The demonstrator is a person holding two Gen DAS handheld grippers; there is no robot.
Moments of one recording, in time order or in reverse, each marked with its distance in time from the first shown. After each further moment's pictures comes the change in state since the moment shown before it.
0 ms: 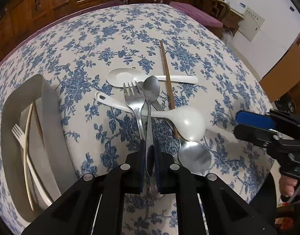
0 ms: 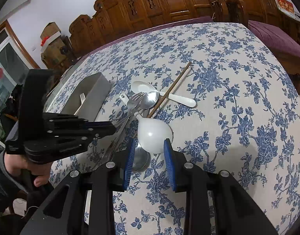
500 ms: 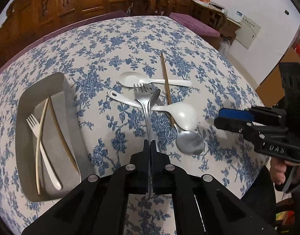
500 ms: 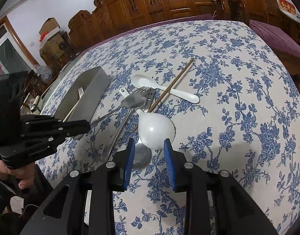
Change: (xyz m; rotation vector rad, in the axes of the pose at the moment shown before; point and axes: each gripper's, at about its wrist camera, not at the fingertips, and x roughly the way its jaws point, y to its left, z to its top) left arm -0.036 0.004 -0.027 -0.001 -0.083 0.004; right arm 0.008 0.005 -0.004 -0.016 0.024 -0.019
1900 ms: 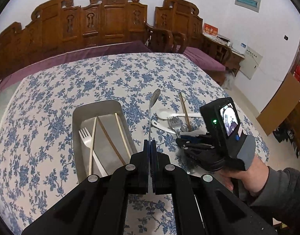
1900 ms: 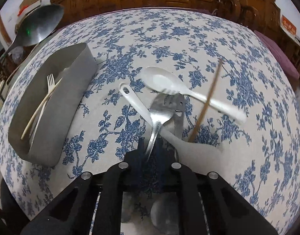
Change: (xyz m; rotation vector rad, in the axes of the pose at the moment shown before) left arm -0.106 0.064 -0.011 -0.072 -0.225 0.033; right arm 0.108 0.071 0.038 -0.055 0.106 -0.261
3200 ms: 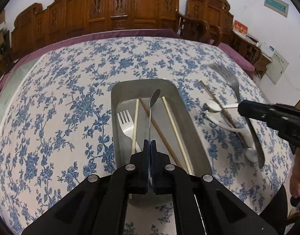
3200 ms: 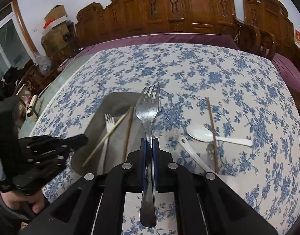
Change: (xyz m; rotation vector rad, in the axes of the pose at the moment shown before) left arm 0.054 0.083 -0.016 -0.115 0.082 0.141; right arm -0.083 0.065 0.051 -0.068 -0.145 0.176
